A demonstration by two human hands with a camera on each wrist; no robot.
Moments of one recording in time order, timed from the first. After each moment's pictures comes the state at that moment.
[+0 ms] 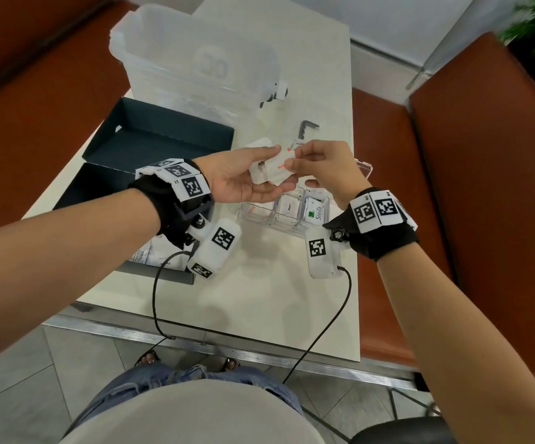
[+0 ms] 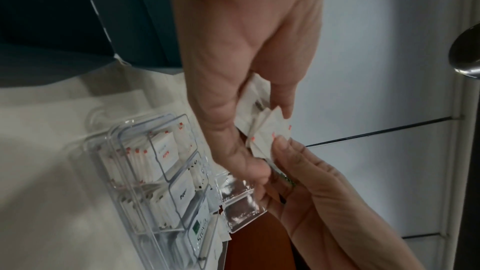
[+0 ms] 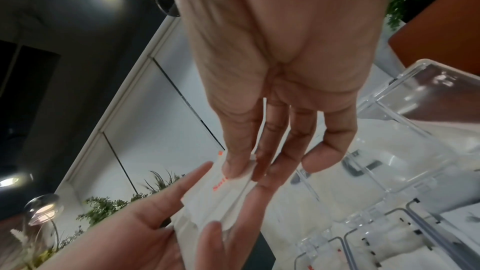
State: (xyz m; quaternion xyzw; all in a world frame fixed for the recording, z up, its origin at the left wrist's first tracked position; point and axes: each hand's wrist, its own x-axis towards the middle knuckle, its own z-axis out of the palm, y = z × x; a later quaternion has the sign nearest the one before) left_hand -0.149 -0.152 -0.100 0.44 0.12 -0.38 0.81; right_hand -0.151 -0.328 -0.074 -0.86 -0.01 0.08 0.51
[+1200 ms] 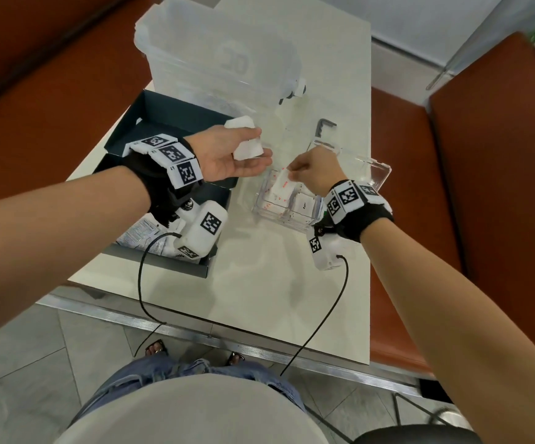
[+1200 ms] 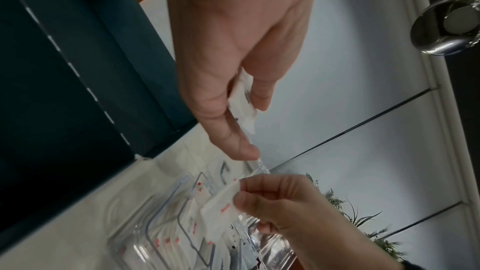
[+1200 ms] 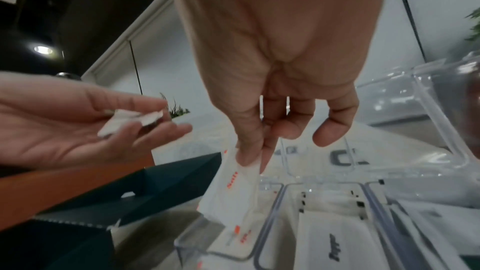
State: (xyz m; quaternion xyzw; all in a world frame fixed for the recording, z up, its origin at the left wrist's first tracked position) left_hand -0.139 -0.113 -0.098 0.53 0.17 -0.23 0.80; right_hand -0.119 -0.300 -0.110 -0.97 -0.07 0.10 0.23
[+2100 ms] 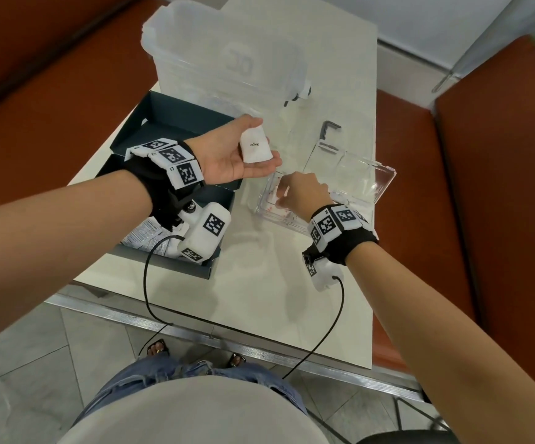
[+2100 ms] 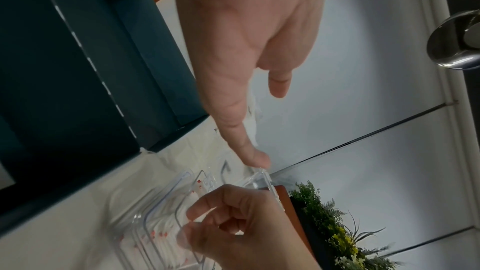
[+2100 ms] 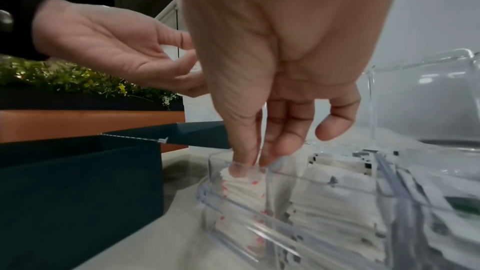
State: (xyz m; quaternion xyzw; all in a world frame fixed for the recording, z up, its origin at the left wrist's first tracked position) left_hand -0.140 -0.109 -0.094 0.44 0.17 -0.27 0.84; right_hand -0.142 -0.279 -0.139 -0.98 -0.07 0.14 0.08
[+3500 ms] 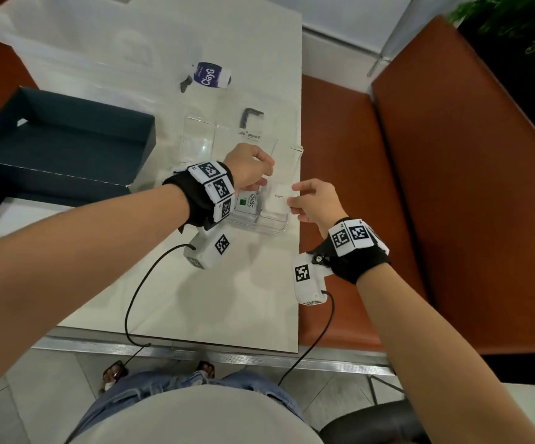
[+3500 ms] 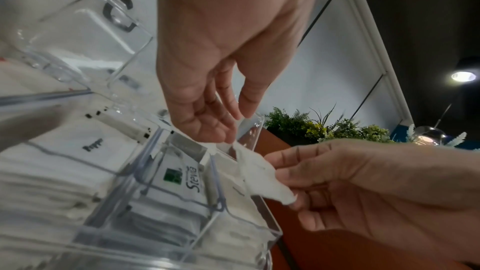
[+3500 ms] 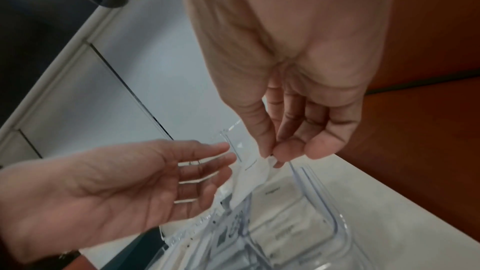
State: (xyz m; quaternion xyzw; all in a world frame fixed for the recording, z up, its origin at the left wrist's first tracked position) left_hand -0.131 -0.302 -0.118 0.78 0.04 -0.17 0.60; right_hand -0.171 -0.460 -0.134 -0.84 0.19 0.09 0.49
